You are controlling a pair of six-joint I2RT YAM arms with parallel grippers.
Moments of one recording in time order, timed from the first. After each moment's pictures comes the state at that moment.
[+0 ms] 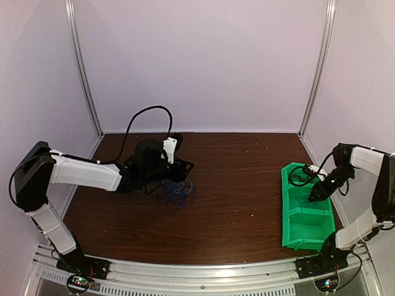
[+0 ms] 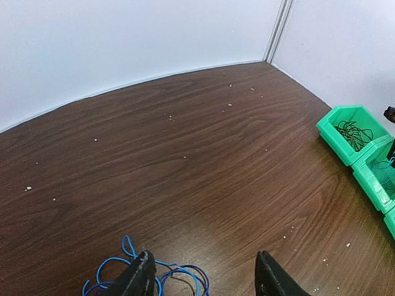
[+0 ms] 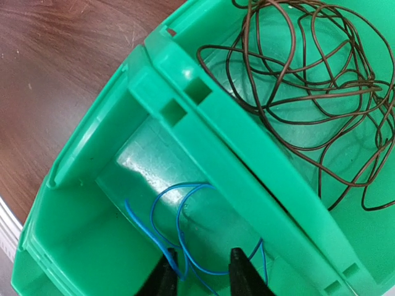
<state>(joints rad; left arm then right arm) -0.83 1.67 0.92 0.37 -0.10 -0.23 -0.29 1.41 0.89 -0.96 -0.35 -0.81</state>
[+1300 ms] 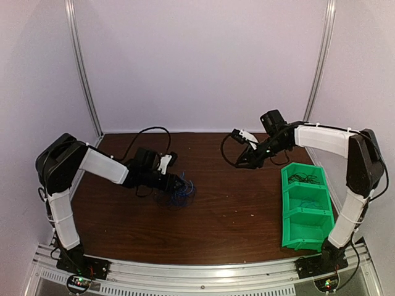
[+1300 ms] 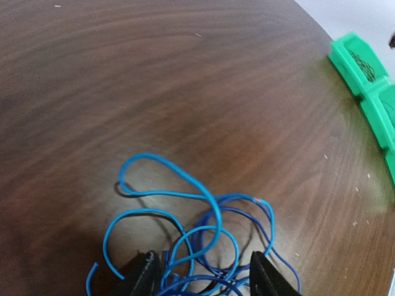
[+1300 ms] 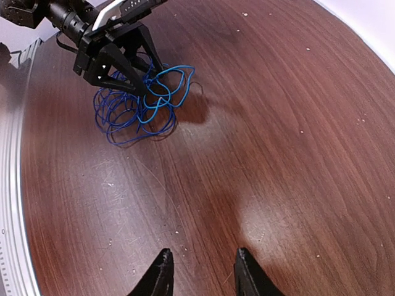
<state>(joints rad) -0.58 1.93 0.98 0.26 0.38 -0.23 0.40 1.78 1.37 -0.56 -0.63 -0.49</state>
